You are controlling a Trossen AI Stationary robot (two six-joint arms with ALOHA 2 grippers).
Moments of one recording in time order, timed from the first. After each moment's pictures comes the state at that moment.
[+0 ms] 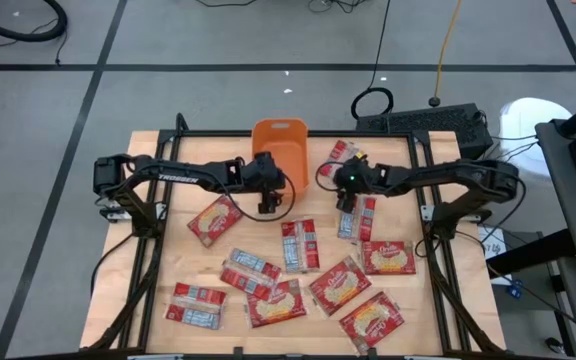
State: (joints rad) left arm 0.22 1.65 1.02 -0.18 -0.20 0.36; right arm -0.38 1.50 0.60 -0.03 0.16 -0.13
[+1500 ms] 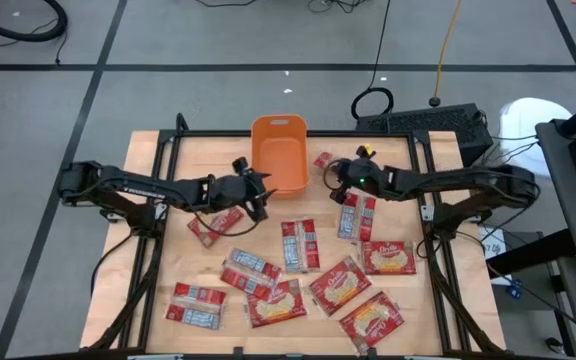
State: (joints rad) left arm 0.03 1.38 0.76 0.18 -0.45 0.18; right arm -0.28 1.32 0.60 0.10 0.40 -0.05
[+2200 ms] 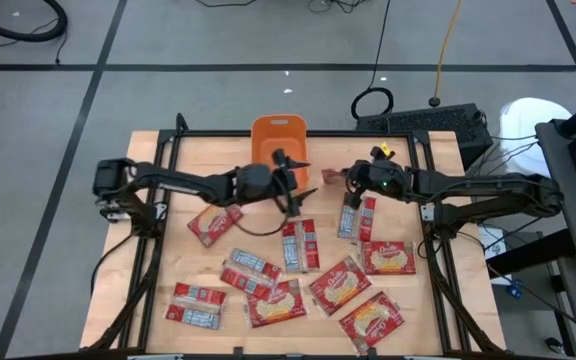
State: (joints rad) left arm 0.09 1.67 1.06 0.41 -0.23 0.31; right arm -0.21 1.05 0.60 -0.12 0.39 -0.02
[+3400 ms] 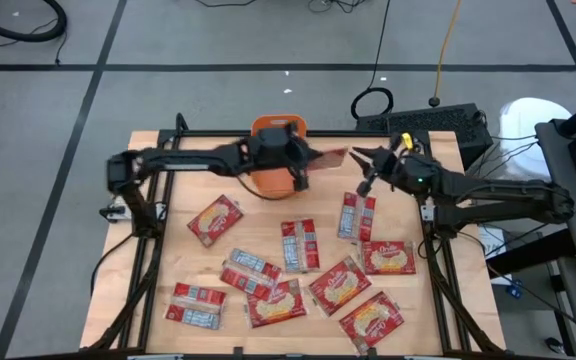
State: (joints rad) left arm 0.25 1.73 1.37 0.08 -0.04 0.33; right arm -0.18 0.84 0.60 0.08 0.47 -0.20
